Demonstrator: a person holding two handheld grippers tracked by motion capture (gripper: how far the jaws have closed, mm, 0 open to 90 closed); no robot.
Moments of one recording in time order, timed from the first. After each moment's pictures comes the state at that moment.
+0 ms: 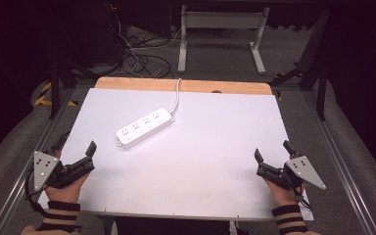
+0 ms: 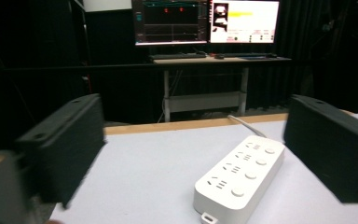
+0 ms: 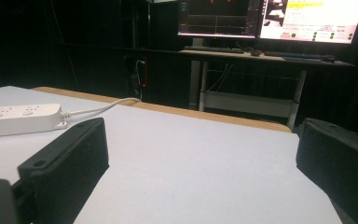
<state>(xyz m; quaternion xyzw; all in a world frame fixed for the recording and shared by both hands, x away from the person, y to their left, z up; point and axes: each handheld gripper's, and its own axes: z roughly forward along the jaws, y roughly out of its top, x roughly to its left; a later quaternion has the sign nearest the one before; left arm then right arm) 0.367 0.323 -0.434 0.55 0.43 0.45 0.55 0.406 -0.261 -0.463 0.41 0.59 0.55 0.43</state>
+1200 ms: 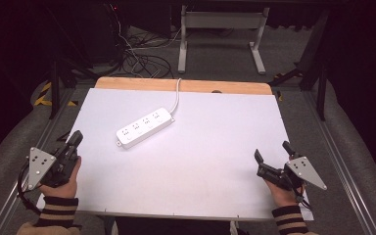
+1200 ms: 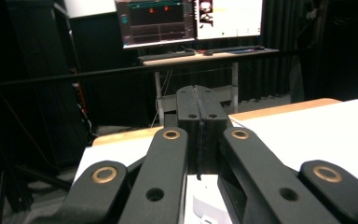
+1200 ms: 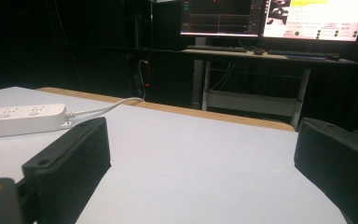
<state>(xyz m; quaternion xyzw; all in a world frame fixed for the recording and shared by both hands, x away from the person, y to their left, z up) 0.364 0.325 -0.410 0.58 0.40 0.46 0.54 0.404 -0.261 -0.463 0.41 0.59 0.55 0.42</state>
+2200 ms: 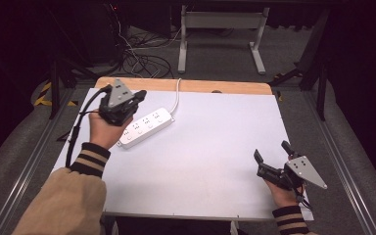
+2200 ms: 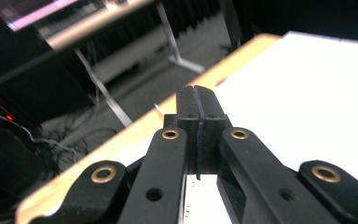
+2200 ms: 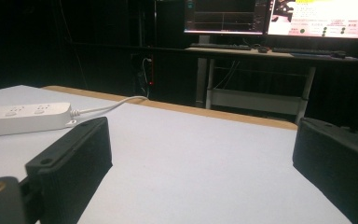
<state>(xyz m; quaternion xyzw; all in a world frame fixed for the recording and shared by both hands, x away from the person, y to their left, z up) 0.495 0.194 -0.320 0.78 0.30 0.35 0.42 0.404 -0.261 -0.461 0.40 0.60 0.56 0.41</state>
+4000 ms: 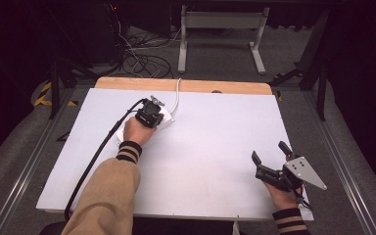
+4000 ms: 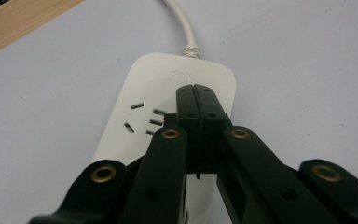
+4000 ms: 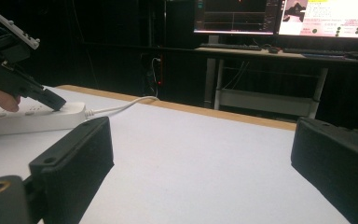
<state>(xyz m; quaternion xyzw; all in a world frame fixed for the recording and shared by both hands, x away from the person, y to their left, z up) 0.596 0.156 -0.450 0.84 0.41 0.22 0.29 0.399 -0.256 -0.457 0.39 0.61 0.56 0.40</state>
